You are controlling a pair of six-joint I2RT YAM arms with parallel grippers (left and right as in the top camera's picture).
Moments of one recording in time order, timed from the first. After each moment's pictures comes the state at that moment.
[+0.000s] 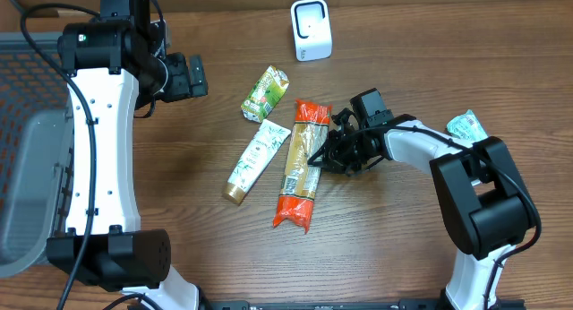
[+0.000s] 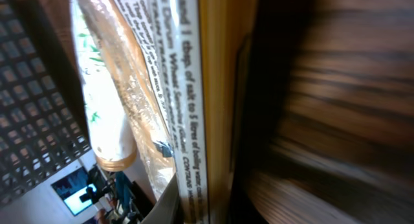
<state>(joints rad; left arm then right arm) 0.03 1.80 2.04 -1.48 0.05 -0.18 0.39 2.02 1.12 -0.33 -0.82 0.64</state>
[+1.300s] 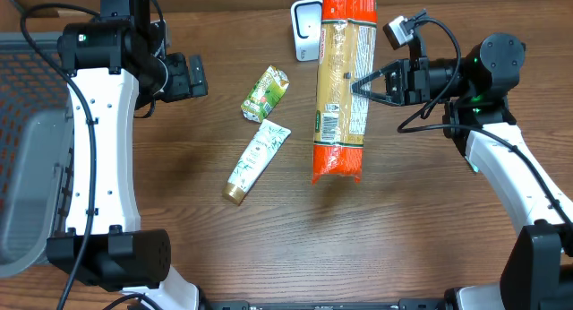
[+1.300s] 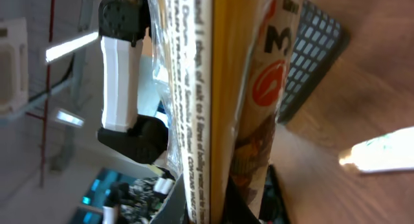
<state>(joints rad) 0.03 1.80 2.04 -1.48 0.05 -0.18 0.09 1.61 1.13 0.78 -1.55 1.39</state>
